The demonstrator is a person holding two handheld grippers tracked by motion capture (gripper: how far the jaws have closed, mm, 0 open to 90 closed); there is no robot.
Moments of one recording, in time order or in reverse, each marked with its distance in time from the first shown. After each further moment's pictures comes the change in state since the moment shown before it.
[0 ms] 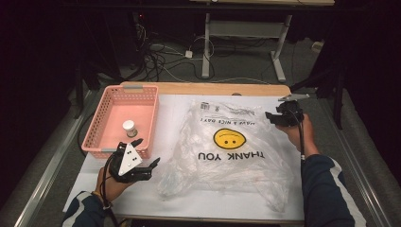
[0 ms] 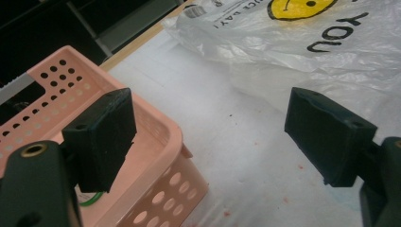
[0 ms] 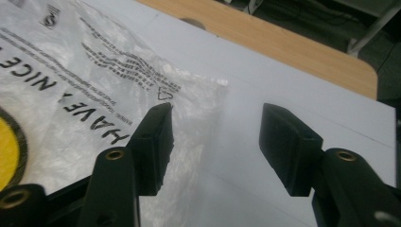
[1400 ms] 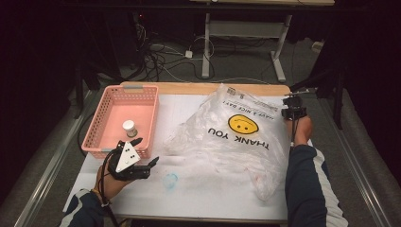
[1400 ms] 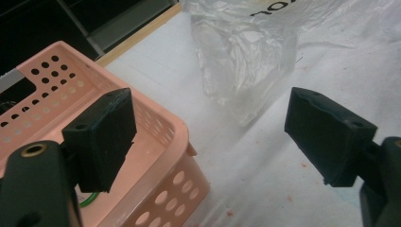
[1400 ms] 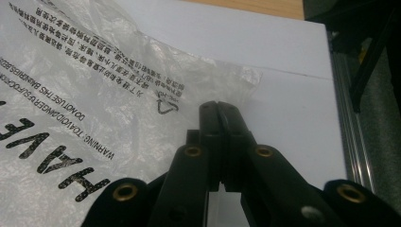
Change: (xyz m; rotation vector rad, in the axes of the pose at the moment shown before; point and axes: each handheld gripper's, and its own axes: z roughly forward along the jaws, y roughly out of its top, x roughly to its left) left arm 0.010 -0.005 0.003 -0.004 -0.033 -0.023; right arm -0.043 -0.007 0.048 0.186 -0.261 0.255
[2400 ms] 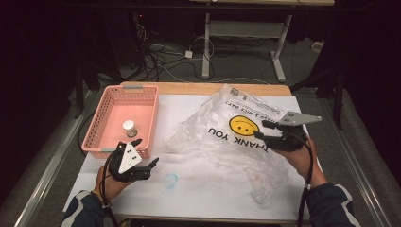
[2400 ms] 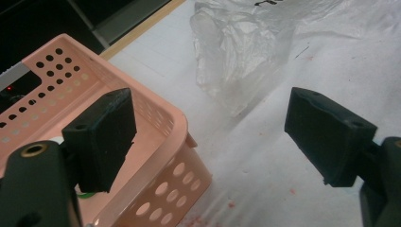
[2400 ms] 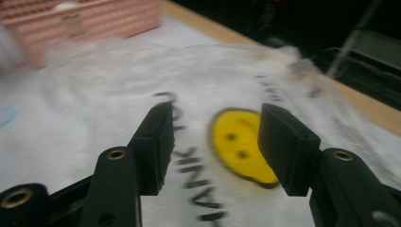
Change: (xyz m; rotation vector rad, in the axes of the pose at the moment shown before) left arm -0.005 0.001 0.001 0.036 0.026 0.019; right arm 0.072 -0.063 -0.168 -0.396 0.594 -0.423
